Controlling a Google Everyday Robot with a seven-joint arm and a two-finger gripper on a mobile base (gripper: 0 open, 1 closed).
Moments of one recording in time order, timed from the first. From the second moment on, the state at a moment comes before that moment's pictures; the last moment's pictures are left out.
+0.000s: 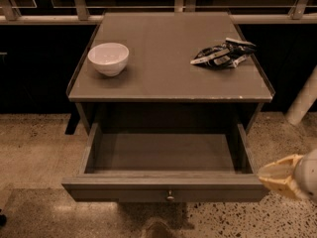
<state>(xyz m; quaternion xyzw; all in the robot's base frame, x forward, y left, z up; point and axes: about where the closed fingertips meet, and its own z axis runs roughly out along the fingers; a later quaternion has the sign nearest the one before) 0.359 -0.250 0.796 -0.42 0.85 0.09 0.30</state>
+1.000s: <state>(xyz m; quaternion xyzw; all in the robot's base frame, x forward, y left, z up) 0.352 -0.265 0.648 -0.30 0.89 0.14 0.31</state>
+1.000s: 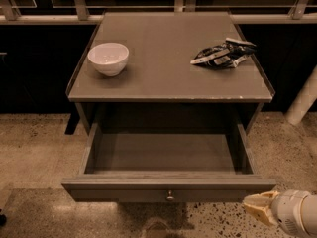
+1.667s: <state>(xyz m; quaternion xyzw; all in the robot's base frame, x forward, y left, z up) 0.391 -0.244 0.606 -0.32 0.88 0.18 0.31</state>
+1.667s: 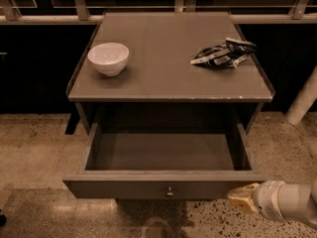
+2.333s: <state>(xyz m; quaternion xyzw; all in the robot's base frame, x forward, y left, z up) 0.431 -0.225 0.601 -0.35 0.86 0.18 0.33</state>
